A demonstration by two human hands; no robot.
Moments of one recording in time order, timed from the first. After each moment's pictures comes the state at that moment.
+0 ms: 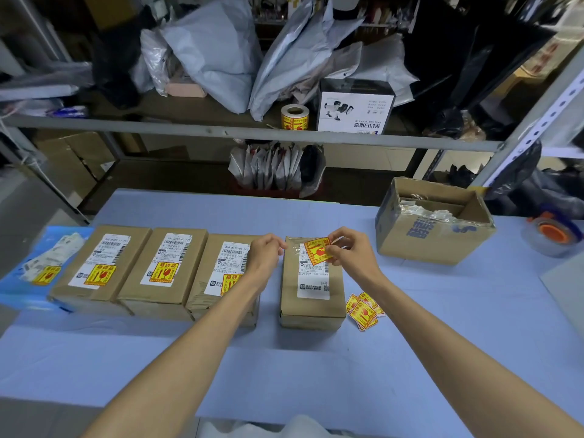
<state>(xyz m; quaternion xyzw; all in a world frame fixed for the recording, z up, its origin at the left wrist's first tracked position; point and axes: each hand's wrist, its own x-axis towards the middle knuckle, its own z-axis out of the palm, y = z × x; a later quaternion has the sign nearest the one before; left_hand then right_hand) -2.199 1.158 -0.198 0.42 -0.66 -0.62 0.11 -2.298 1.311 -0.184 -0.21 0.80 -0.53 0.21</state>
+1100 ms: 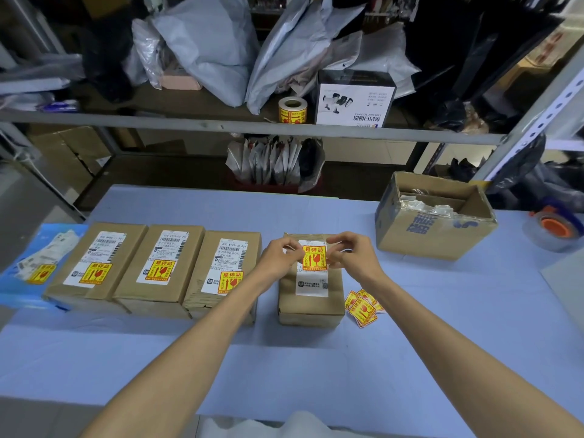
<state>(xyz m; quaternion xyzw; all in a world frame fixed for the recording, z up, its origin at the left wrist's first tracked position) -2.209 1.166 -0.217 0.30 -0.75 -0.59 0.01 -2.305 1.320 -0.199 -0.16 0.79 -0.53 0.26</state>
